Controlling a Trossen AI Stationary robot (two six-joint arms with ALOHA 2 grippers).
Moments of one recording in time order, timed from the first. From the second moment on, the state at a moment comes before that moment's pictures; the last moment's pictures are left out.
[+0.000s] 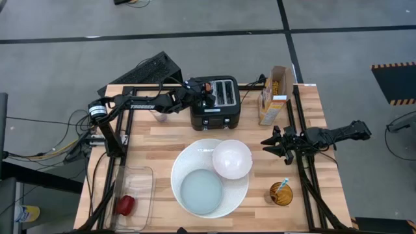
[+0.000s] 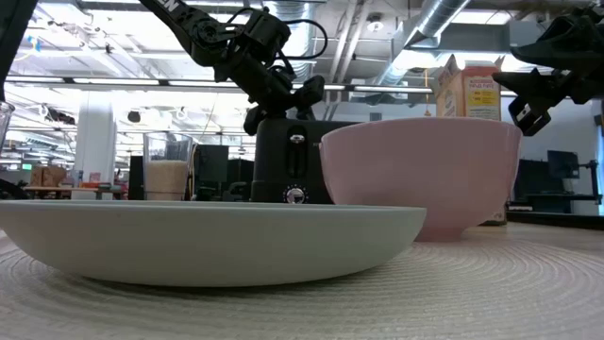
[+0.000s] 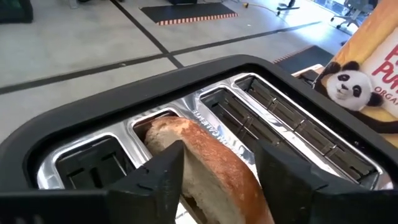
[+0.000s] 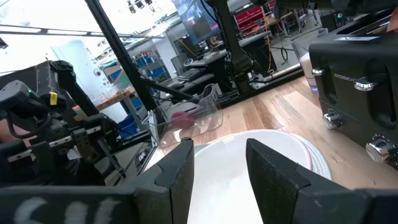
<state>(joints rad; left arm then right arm) 0.40 1.75 1.16 0.15 -0.37 -0.43 0.24 0.00 0.00 0.05 0.16 0.45</state>
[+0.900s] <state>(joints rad) 0.40 1.75 1.16 0.13 -0.38 -0.54 0.24 0.00 0.00 0.05 0.16 0.45</state>
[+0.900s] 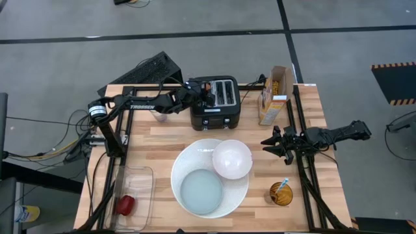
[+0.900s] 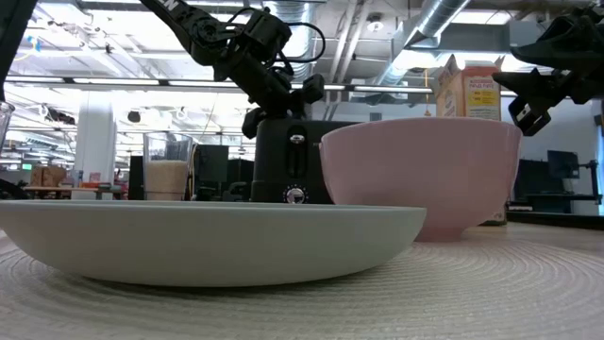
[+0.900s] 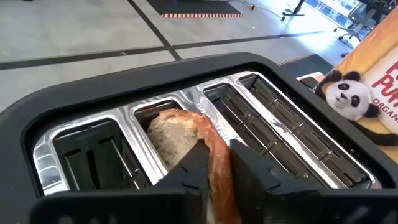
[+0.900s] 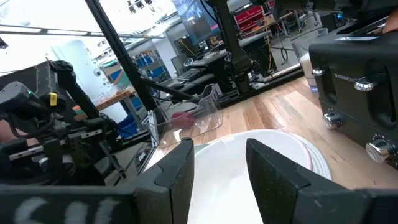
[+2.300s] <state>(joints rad) 0.36 1.75 1.61 -0.47 -0.39 -0.35 0.24 0.00 0.00 0.05 0.16 0.45</state>
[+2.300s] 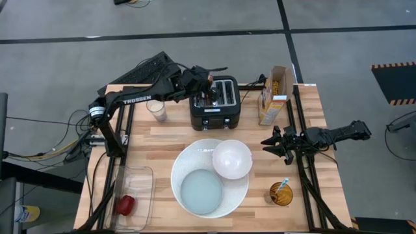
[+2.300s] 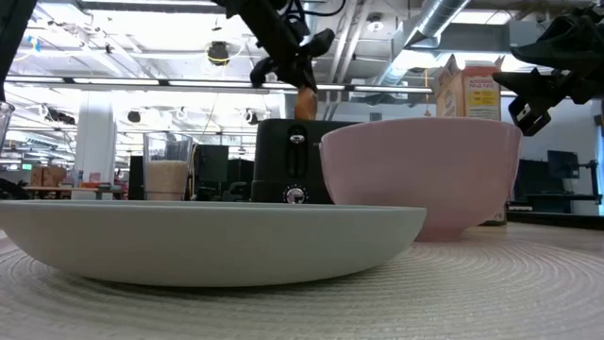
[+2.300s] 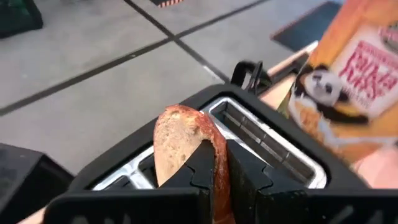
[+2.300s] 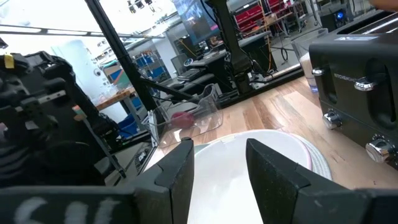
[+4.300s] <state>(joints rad) -0.61 1.75 1.72 -1.12 -0.72 -0.33 0.24 0.00 0.00 0.05 0.16 0.44</state>
